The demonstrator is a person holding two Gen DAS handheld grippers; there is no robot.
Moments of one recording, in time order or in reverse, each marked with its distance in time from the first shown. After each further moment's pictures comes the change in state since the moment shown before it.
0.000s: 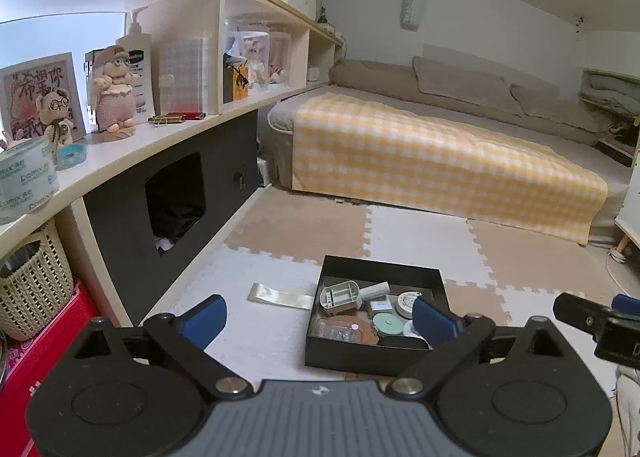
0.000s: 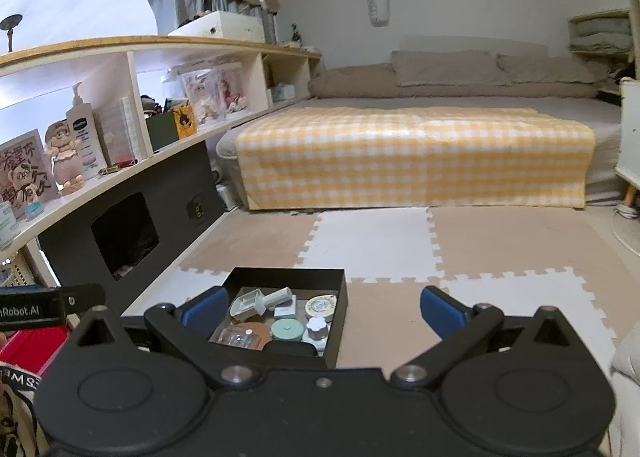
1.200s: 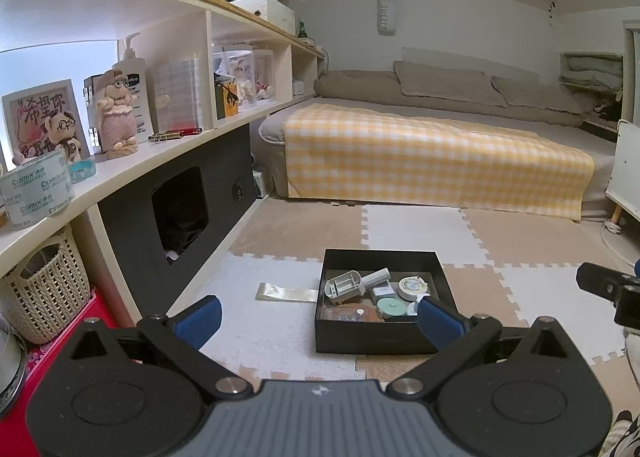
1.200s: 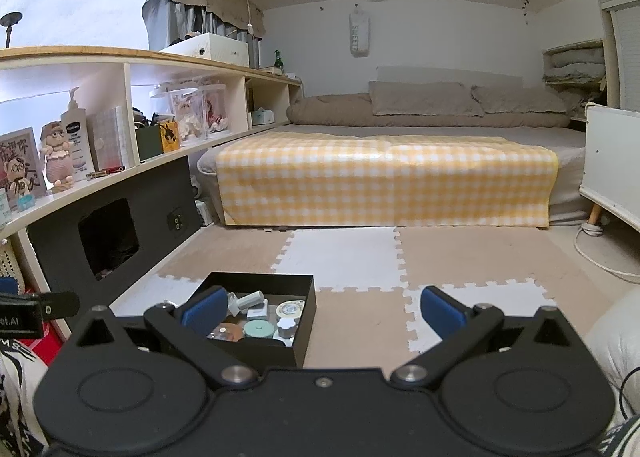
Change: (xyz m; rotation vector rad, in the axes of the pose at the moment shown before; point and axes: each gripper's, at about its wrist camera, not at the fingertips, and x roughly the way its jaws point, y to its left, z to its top) left arm -0.027 -0.002 -0.032 0.094 -0.045 0.000; right arm -0.039 -0.001 -0.029 -0.033 -0.089 -0.087
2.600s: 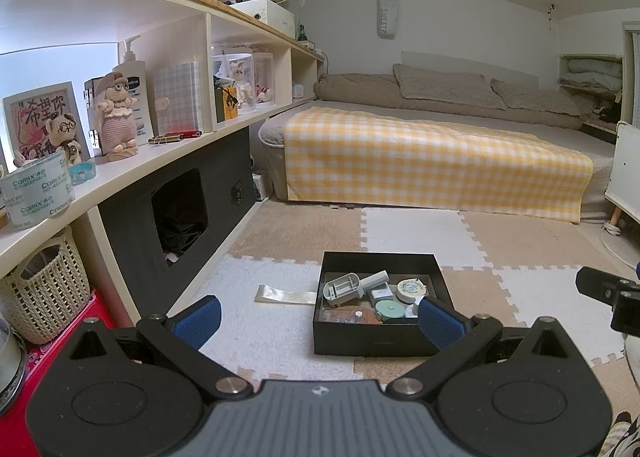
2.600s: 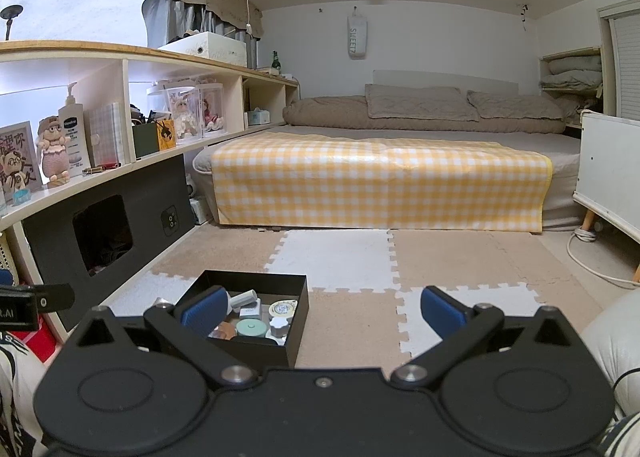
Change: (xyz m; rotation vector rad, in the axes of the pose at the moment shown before) left arm -0.002 -0.001 0.001 0.000 -0.008 0.001; right arm -0.001 0.003 0.000 -0.012 -0.001 -0.019
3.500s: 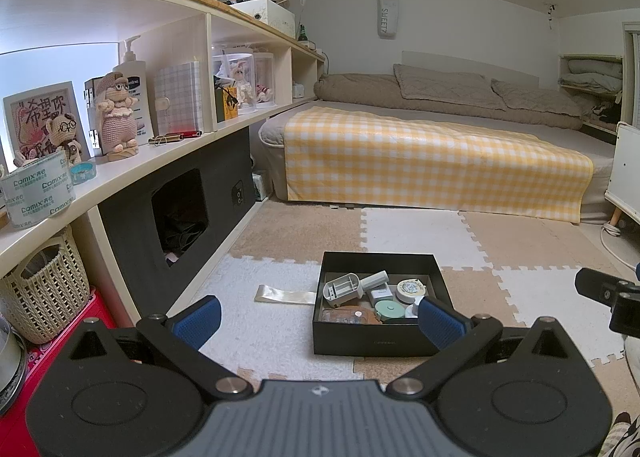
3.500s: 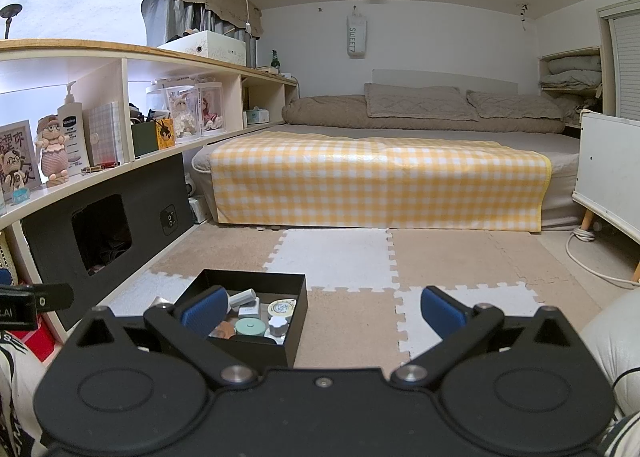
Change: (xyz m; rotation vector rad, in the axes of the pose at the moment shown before) left arm 0.000 0.000 0.000 0.000 0.000 0.000; right arm 0.001 -0.001 0.000 -0.001 0.003 -0.001
